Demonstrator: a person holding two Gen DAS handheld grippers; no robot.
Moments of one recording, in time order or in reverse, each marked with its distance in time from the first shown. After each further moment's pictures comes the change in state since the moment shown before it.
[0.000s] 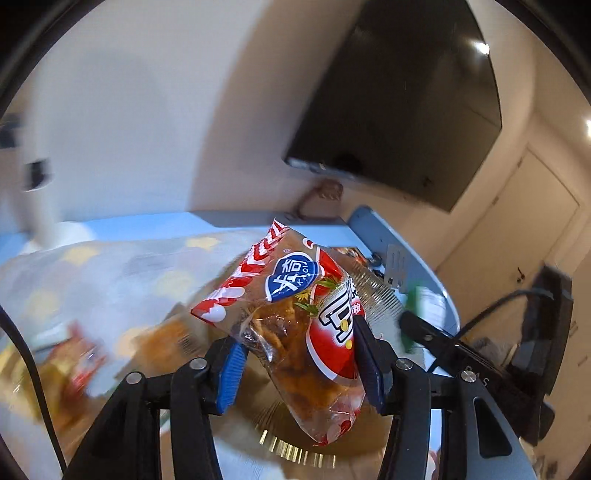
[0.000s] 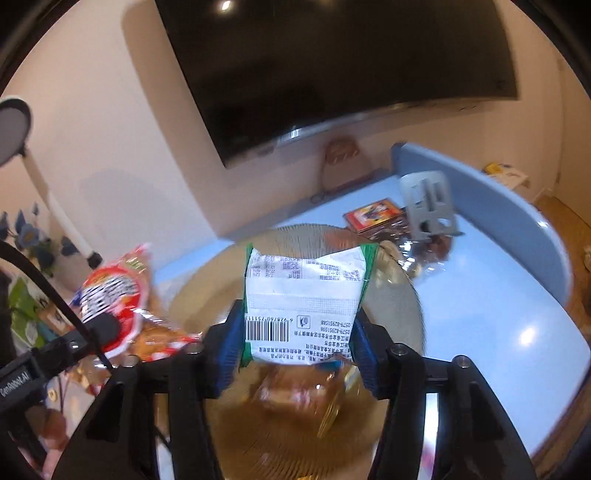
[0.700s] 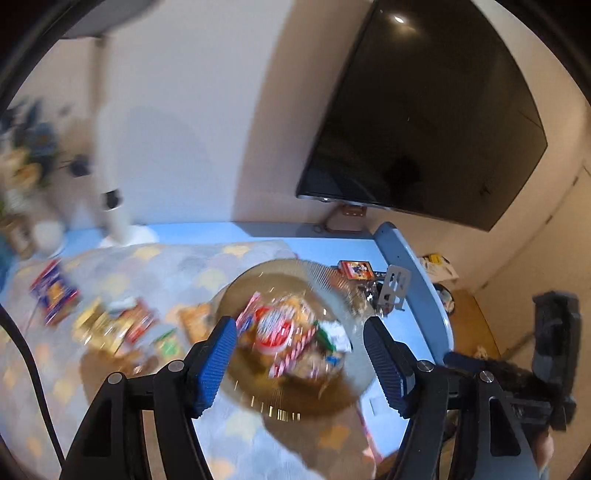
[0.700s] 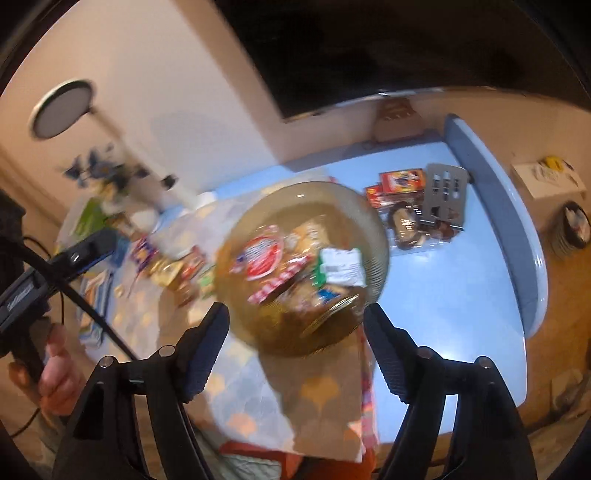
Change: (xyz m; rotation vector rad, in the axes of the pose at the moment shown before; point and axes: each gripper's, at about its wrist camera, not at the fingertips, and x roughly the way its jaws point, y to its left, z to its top) left arm -0.131 -0.117 0.025 -0.135 -0.002 0.304; right arm -0.106 -0.036 0.062 -0.189 0.401 0.282
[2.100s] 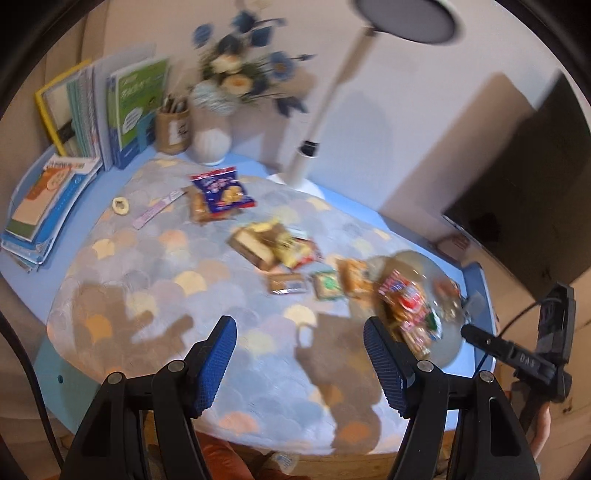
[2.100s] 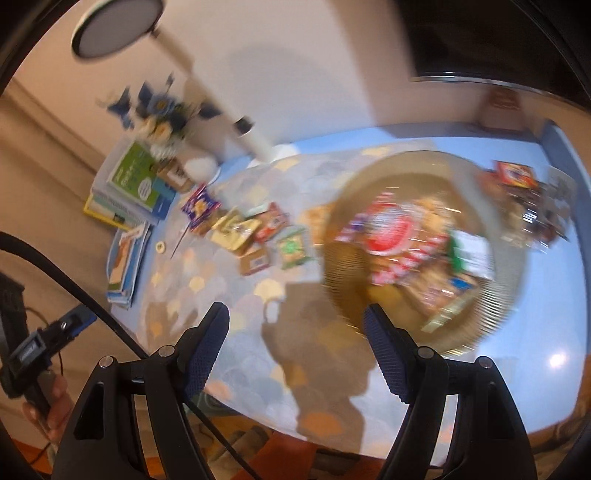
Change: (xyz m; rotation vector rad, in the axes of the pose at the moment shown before) left arm -0.103 0.204 -0.092 -0.401 0.002 0.203; right arm 0.085 0.134 -0.005 -0.119 0.142 0.120
